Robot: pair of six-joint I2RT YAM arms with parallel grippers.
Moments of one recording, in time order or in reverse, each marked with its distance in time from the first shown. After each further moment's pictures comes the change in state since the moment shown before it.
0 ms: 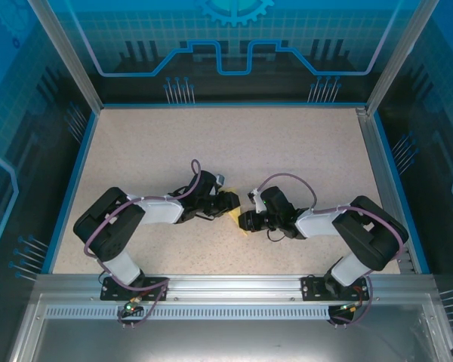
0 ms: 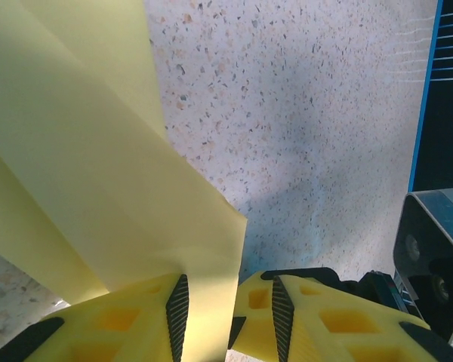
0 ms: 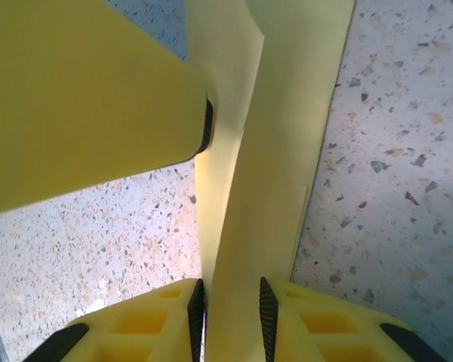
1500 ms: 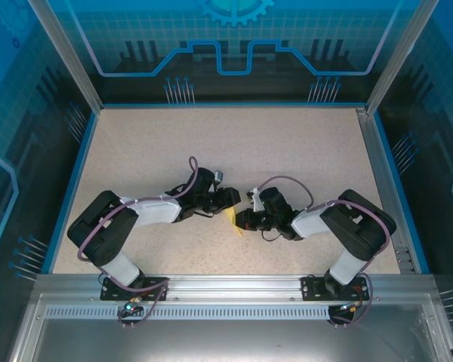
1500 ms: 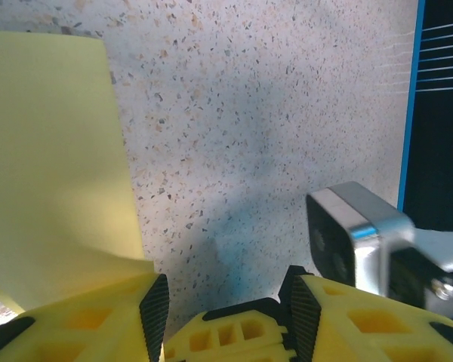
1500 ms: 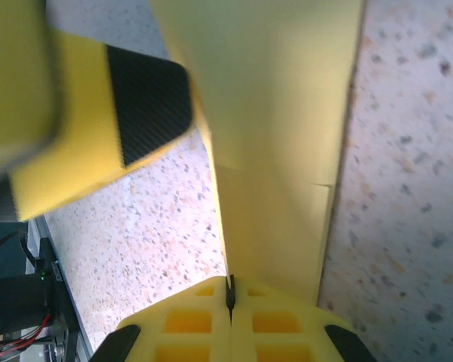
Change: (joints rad) left arm 0.007 -0.051 0.015 -0.040 -0.024 0.024; right arm 0.002 0.111 -0.021 0.232 -0.115 0.270
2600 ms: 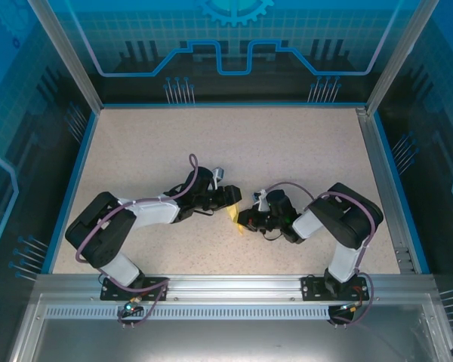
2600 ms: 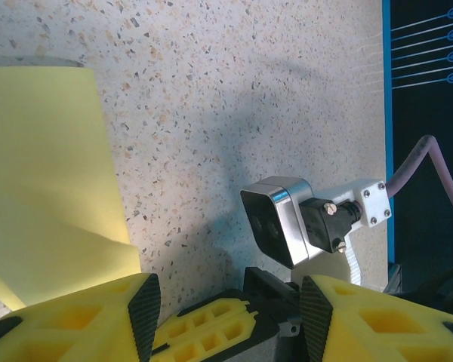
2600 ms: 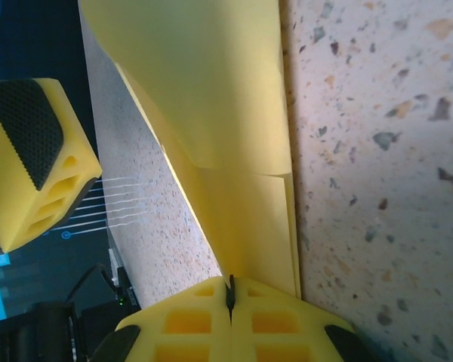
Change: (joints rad) left arm 0.005 -0.014 -0.012 0.065 0.001 0.062; right arm -0.060 0.120 -0.061 0.283 -0.100 0.295
